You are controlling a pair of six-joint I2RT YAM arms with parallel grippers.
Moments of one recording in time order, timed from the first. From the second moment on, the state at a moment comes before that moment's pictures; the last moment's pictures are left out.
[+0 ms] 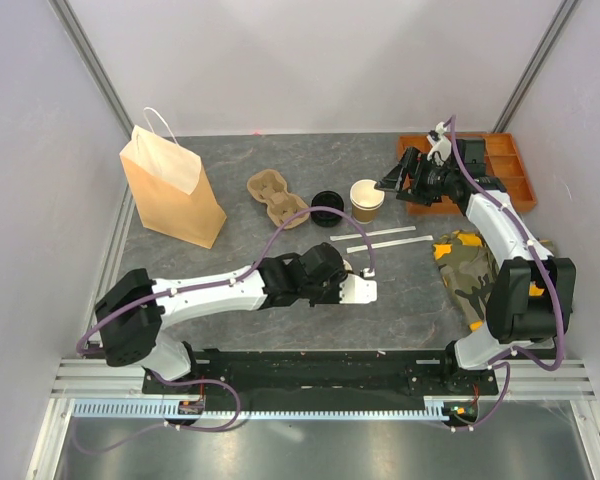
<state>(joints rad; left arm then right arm) -1.12 1.52 1.01 -0.29 0.04 0.59 0.01 1.57 1.24 -0.35 -0.66 0.44</state>
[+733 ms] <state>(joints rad) -0.52 1.84 1.93 -0.65 0.47 0.24 0.01 1.57 1.27 -0.36 -0.65 0.41</state>
